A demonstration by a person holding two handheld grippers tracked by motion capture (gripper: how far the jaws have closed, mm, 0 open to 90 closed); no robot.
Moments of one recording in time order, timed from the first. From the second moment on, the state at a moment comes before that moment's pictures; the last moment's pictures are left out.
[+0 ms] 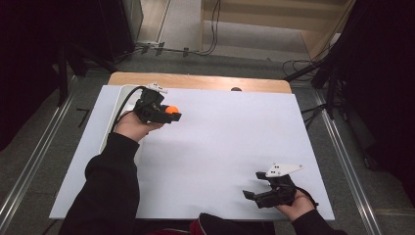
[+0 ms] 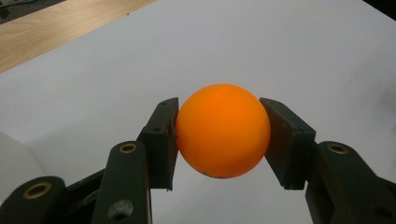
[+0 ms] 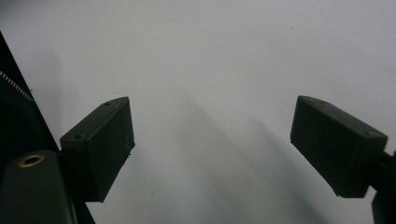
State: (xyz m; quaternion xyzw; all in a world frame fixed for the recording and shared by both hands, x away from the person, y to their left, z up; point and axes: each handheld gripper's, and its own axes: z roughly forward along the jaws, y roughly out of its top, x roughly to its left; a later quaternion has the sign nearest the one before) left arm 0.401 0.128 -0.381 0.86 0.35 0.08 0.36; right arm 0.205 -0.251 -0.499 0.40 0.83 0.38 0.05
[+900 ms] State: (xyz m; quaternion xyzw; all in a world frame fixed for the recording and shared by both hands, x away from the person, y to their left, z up) left arm 0.411 0.168 -0.375 0.84 0.40 0.10 0.36; right arm 0.205 -0.251 -0.499 0.40 0.83 0.38 0.06
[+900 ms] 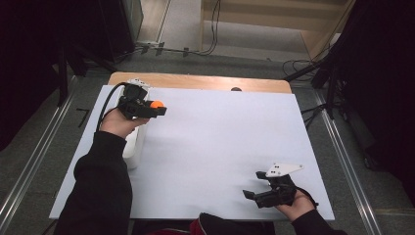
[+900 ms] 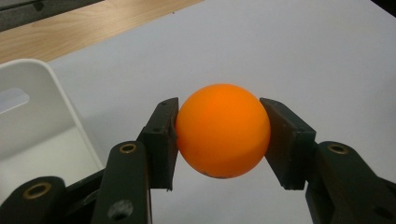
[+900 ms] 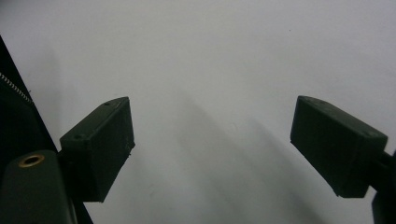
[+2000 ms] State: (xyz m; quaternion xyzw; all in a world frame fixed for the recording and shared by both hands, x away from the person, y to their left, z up) left arm 0.413 0.209 -0.373 0.82 0.44 0.13 0.34; right arm 0.204 -0.251 -0.498 0.40 0.83 0.39 0.06
